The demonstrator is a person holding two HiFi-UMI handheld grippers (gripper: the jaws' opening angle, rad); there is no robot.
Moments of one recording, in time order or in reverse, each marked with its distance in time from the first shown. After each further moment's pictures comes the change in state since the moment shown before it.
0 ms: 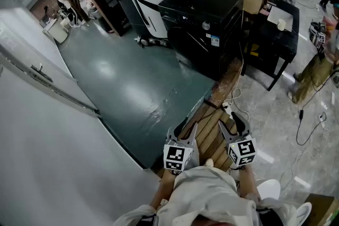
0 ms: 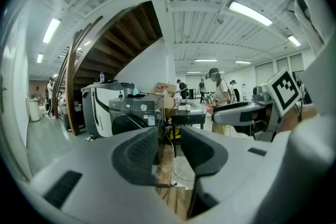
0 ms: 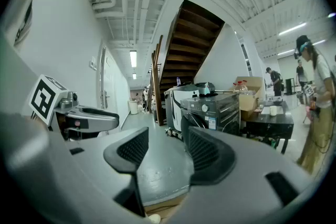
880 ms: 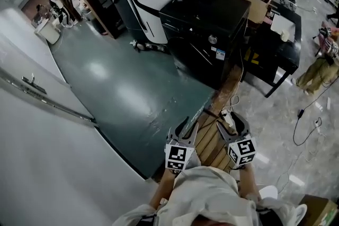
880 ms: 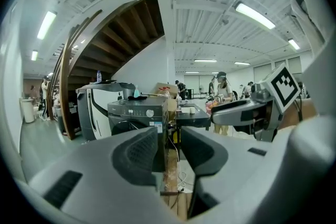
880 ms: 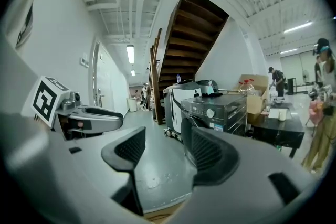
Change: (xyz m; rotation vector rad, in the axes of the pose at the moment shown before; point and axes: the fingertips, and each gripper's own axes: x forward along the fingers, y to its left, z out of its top) left arm 0.080 0.105 0.044 0.004 0.005 -0.044; right arm 0.126 -0.010 0.057 0.001 0.046 0.000
